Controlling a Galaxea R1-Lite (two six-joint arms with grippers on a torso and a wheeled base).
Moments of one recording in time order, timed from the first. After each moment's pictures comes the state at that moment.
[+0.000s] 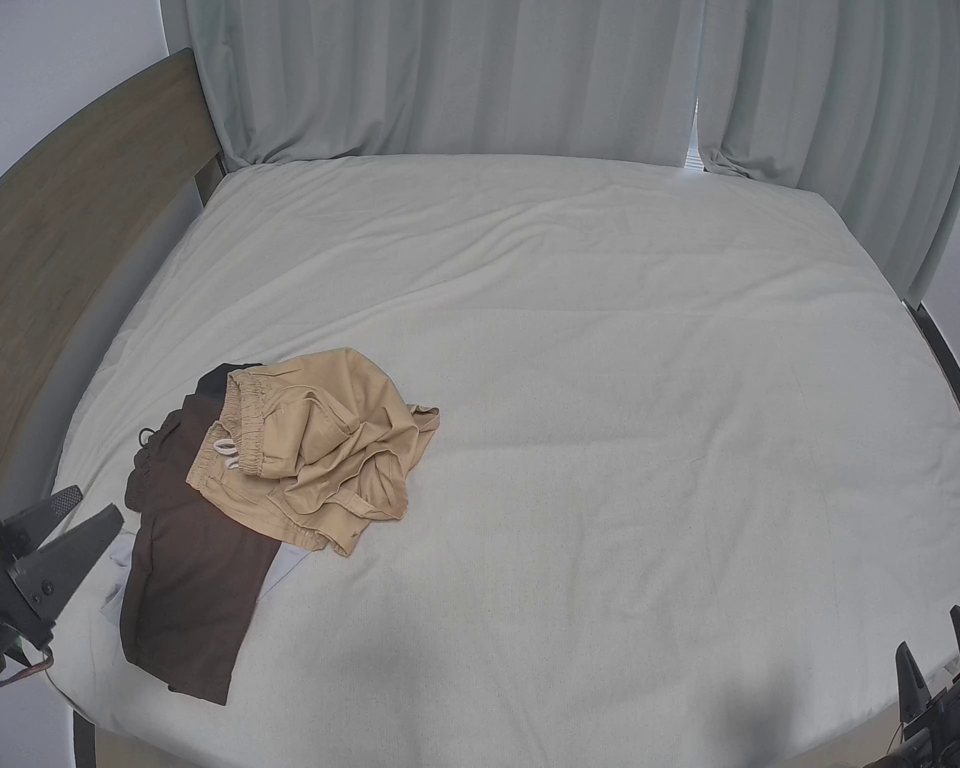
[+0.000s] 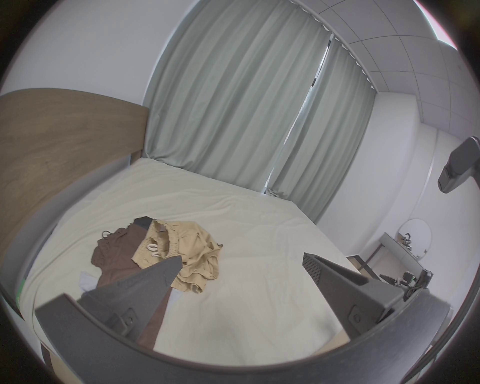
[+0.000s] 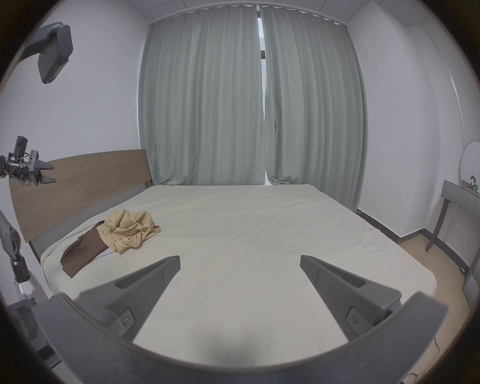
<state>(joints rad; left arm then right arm) -0.20 0.71 -0.41 -0.23 -0.22 -0.28 0.00 0.02 -0.02 0.00 0.01 0.00</state>
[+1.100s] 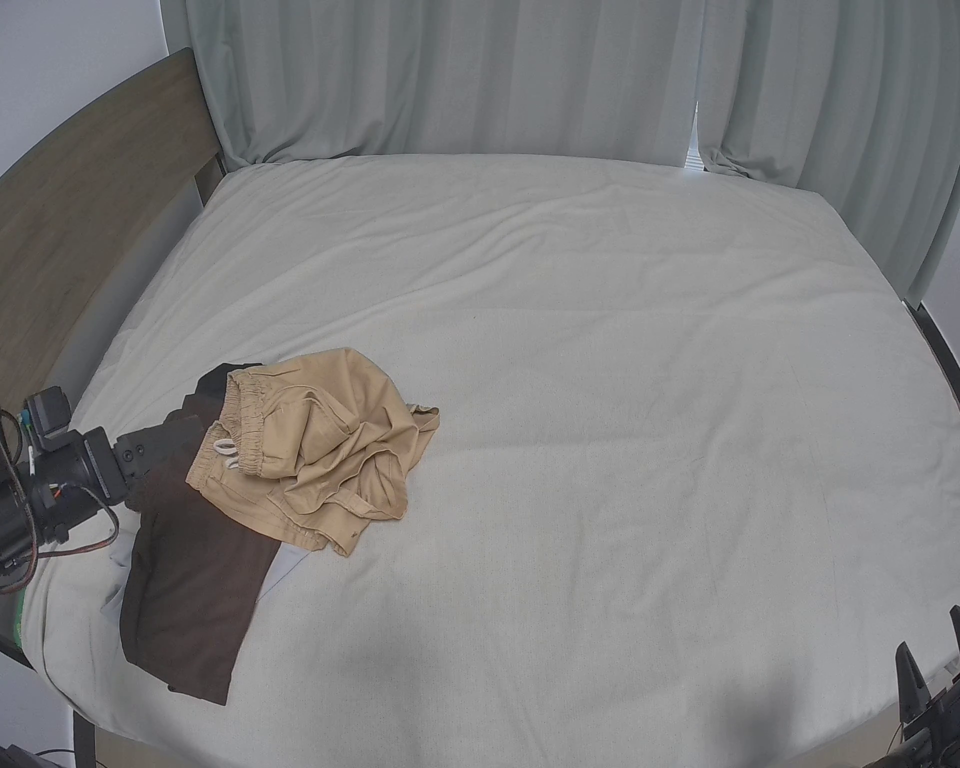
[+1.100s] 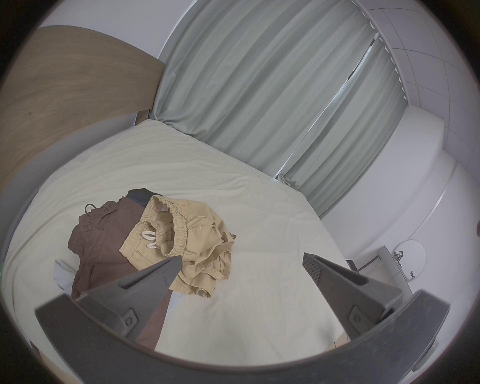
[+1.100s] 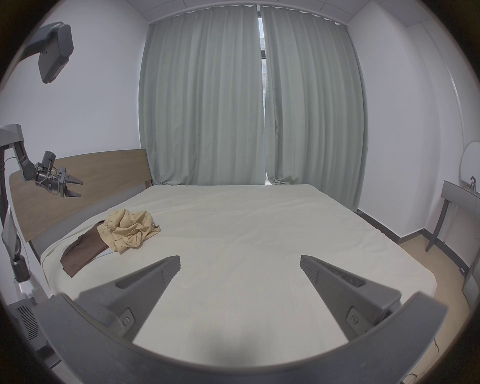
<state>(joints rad) 0.12 1.31 -0.48 -0.59 -0.57 -0.34 0.00 0.02 -0.02 0.00 0.01 0.00</state>
